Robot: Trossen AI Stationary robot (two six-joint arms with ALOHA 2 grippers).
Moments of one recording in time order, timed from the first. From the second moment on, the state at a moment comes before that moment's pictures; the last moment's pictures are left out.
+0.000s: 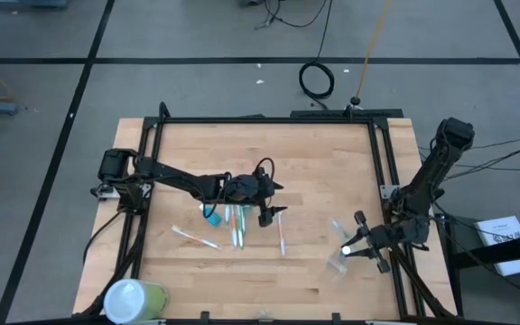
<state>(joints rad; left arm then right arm) -0.05 1.80 1.04 0.33 -0.13 -0.11 1.07 0.81 0.10 0.56 0.71 0.21</state>
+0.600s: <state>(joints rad) -0.05 1.80 1.04 0.35 -0.13 -0.11 1.07 0.81 0.02 0.64 0.65 0.29</state>
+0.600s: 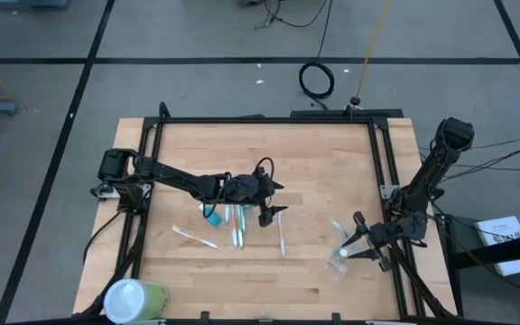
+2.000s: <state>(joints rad) -0.10 1.33 0.93 -0.07 -0.32 -0.11 1.07 0.75 0.19 1.07 1.02 -0.54</state>
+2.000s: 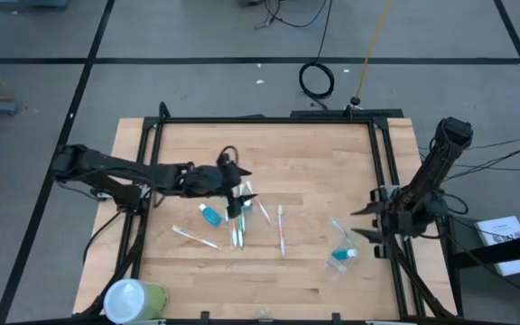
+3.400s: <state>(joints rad) 0.07 1.24 0.64 -0.10 -0.36 -0.47 0.37 0.56 0.45 -0.11 0.50 0.14</state>
